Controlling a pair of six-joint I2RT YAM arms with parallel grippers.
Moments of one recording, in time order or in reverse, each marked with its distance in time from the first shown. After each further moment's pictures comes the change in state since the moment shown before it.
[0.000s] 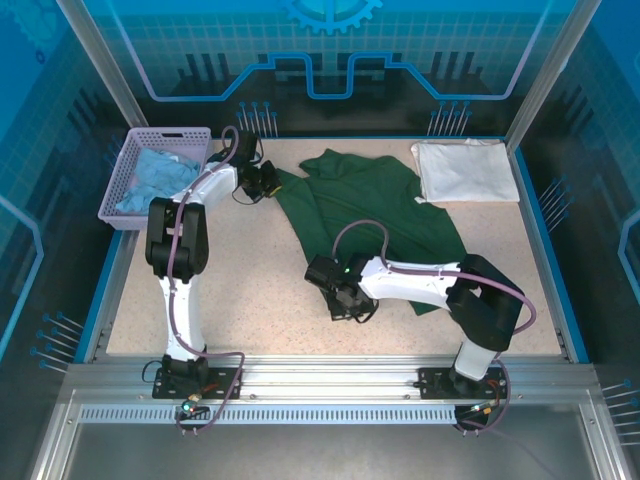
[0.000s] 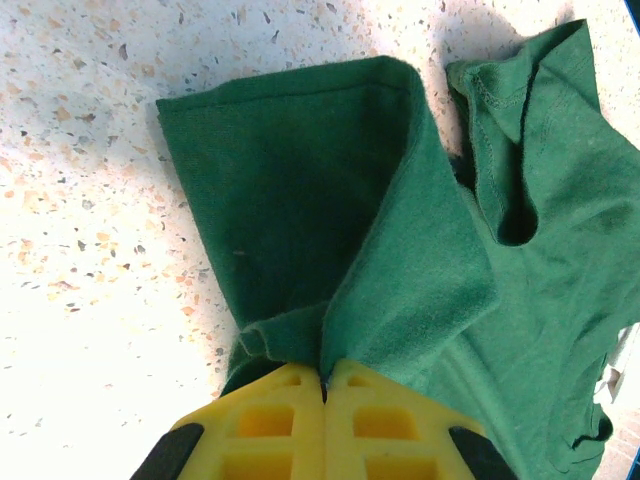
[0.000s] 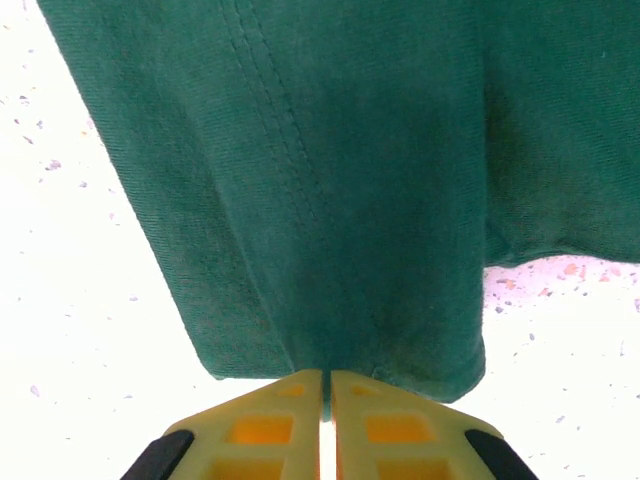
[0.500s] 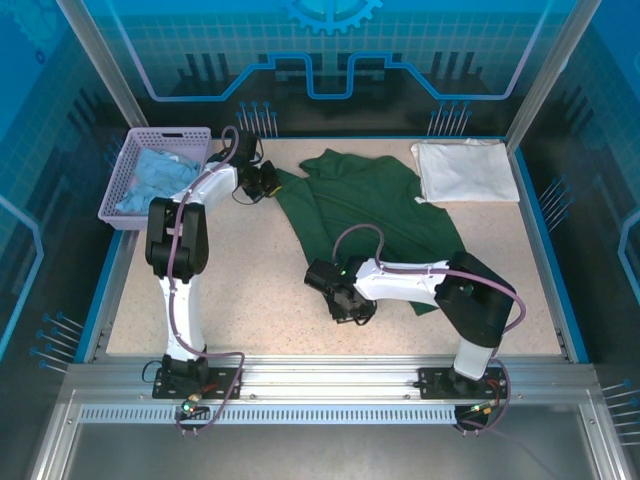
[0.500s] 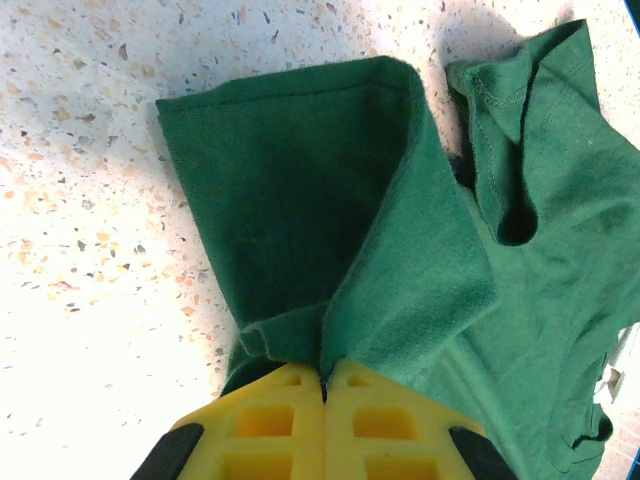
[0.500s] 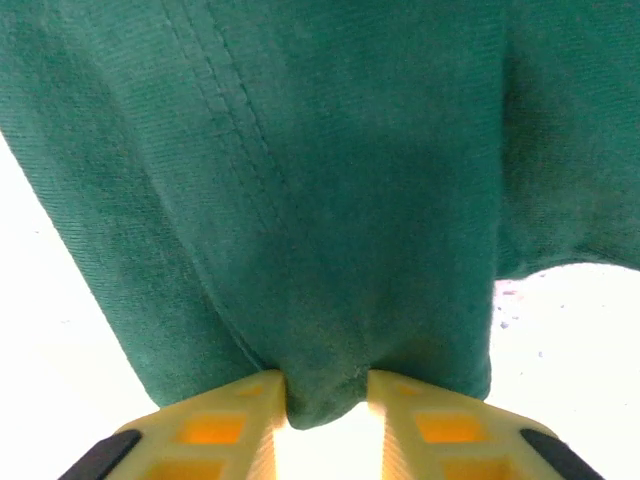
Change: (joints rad) left arm 0.000 0.000 0.000 0.000 0.000 0.000; right arm 0.000 0.053 -0.010 0.008 0.000 -0.002
